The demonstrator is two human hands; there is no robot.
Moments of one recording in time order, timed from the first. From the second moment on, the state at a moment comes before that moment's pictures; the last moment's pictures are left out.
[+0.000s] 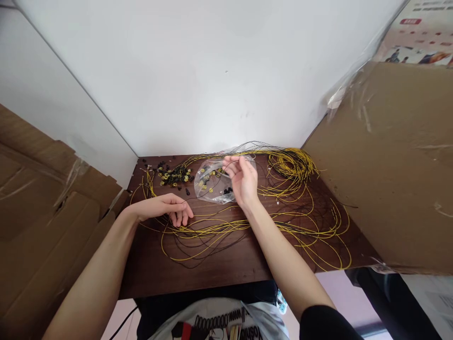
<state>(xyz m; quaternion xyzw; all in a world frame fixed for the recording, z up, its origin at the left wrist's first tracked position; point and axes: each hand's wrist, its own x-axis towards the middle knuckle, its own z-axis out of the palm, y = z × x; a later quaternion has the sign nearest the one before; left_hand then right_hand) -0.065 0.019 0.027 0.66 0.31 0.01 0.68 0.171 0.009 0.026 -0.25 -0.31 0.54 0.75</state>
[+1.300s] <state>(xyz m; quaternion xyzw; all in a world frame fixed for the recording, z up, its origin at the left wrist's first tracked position) -0.066 0.020 0.028 0.66 0.32 -0.01 0.68 0.216 0.006 0.042 -0.18 -0.28 0.57 0.75</state>
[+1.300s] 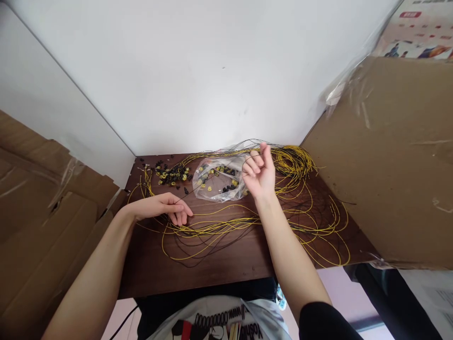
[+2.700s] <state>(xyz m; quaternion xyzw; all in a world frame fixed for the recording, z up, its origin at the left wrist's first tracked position) -0.056 0.029 0.026 0.50 0.44 0.54 0.52 0.311 0.003 0.028 -0.02 -0.03 0.47 0.88</state>
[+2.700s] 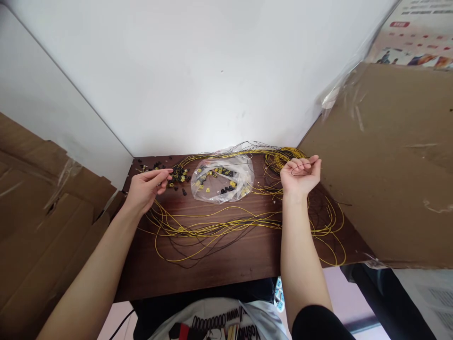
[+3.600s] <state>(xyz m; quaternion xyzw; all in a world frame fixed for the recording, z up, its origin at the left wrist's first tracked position) -0.020 0.008 0.011 0.74 0.36 0.42 0.38 0.171 -0.011 0.028 -0.39 -0.78 0.25 0.43</state>
